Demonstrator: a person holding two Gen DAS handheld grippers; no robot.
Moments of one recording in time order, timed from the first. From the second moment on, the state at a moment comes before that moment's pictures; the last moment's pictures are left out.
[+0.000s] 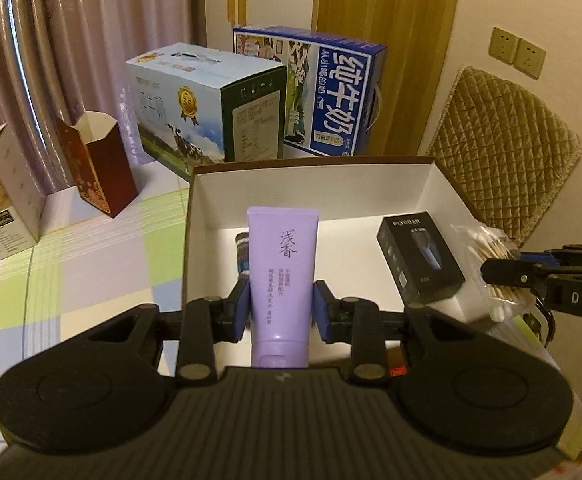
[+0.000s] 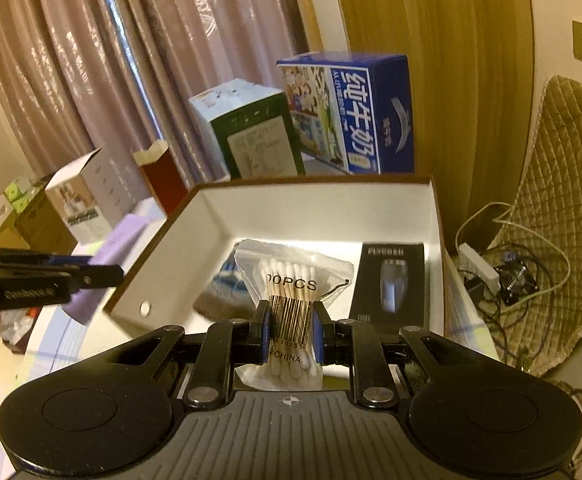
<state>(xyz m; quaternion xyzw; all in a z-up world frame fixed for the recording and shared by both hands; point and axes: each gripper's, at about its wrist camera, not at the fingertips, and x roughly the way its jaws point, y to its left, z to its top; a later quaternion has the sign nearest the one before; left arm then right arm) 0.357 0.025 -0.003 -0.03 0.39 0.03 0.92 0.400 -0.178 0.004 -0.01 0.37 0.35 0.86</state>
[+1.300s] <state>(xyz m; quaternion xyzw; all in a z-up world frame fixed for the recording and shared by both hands) 0.448 0.034 -0.082 0.01 0.50 0.06 0.86 0.478 -0.126 -0.067 -0.04 0.45 0.30 0.84</state>
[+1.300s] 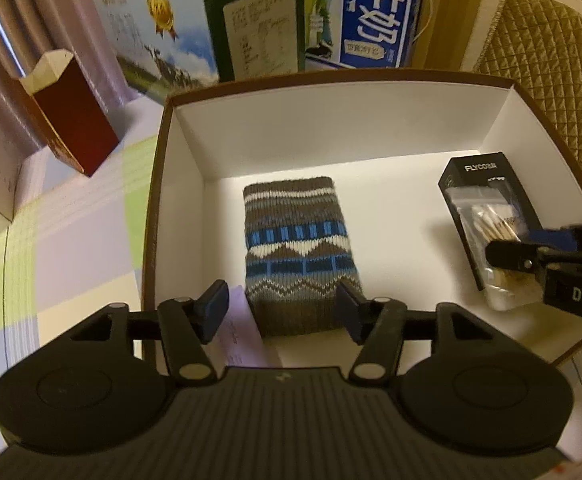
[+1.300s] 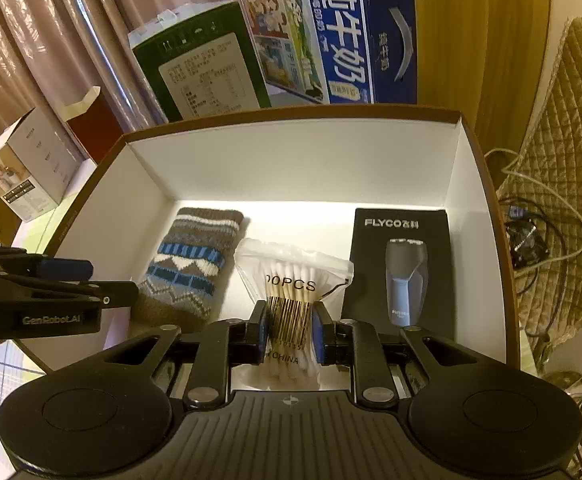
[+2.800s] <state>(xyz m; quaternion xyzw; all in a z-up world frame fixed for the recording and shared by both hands) 0.262 0.057 -0.022 -0.06 0.45 0.09 0.89 0.342 -0.184 -0.006 -0.01 0.39 0.31 0.87</state>
